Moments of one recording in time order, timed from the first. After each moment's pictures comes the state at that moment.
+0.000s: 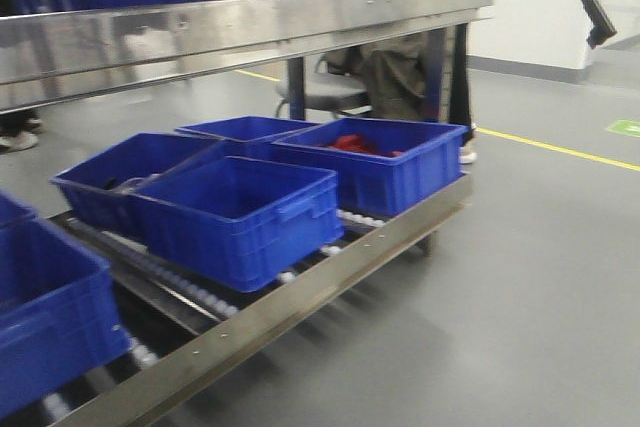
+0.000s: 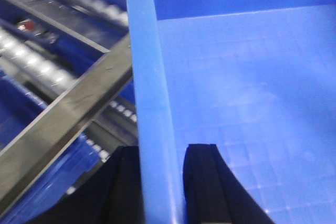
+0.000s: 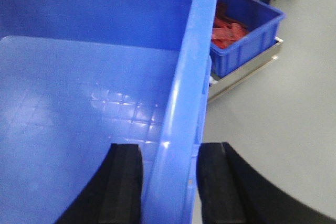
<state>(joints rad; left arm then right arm) -0.30 1.76 -2.27 0.18 1.26 -0.21 0.25 1.79 -2.26 -0.05 1.13 0.15</state>
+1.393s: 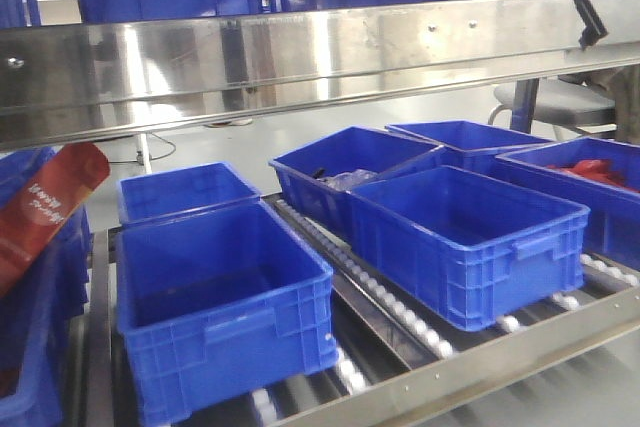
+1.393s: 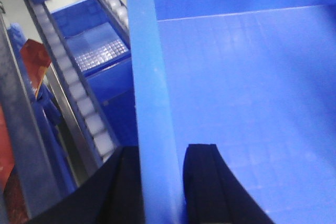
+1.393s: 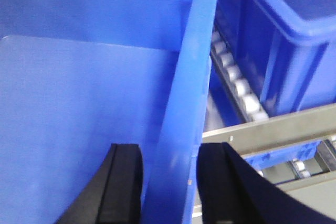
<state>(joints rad) -0.30 1.76 -2.27 0.18 1.26 -0.21 0.25 1.79 -2.26 -0.05 1.13 0.15</state>
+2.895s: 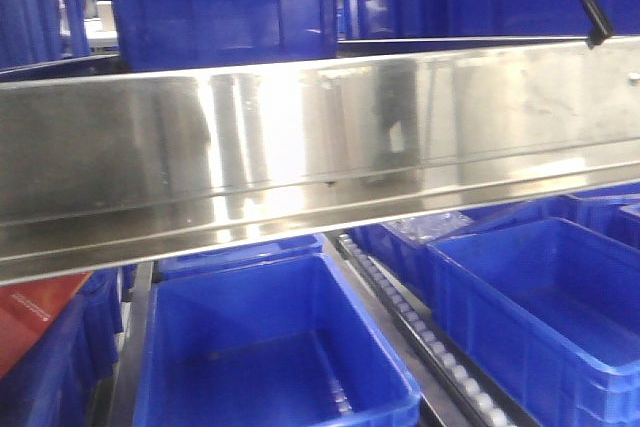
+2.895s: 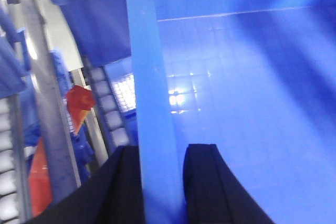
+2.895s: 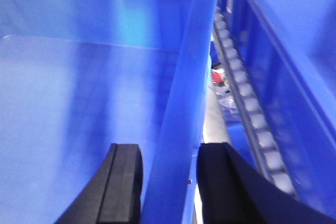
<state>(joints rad) -0.30 1.76 -2.27 0.18 1.26 -0.21 0.25 1.79 -2.26 -0.05 1.13 0.15</state>
